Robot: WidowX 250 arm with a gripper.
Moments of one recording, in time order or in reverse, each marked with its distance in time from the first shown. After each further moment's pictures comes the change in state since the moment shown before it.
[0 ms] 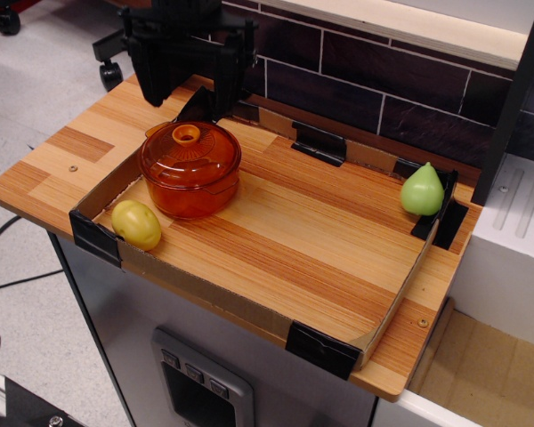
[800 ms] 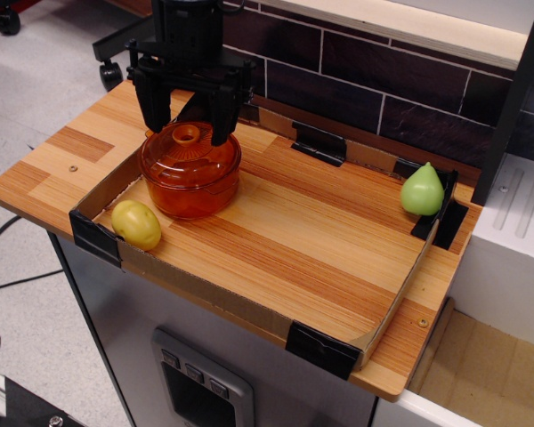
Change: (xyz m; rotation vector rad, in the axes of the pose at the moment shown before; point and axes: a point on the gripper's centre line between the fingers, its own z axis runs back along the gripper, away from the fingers) arm 0.010 0.007 -0.029 0.051 0.010 -0.013
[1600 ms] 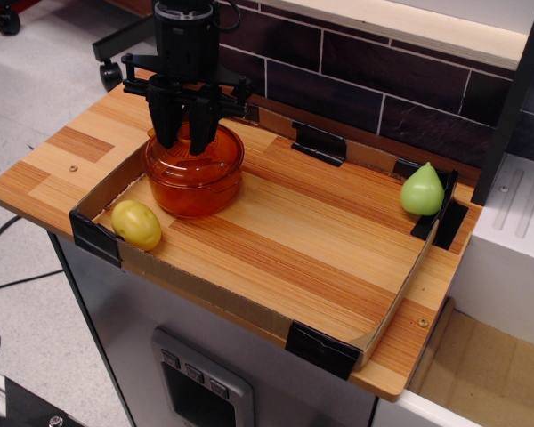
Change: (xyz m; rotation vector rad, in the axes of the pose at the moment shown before) arm -0.001 0.003 -0.008 0.017 -0.040 -0.005
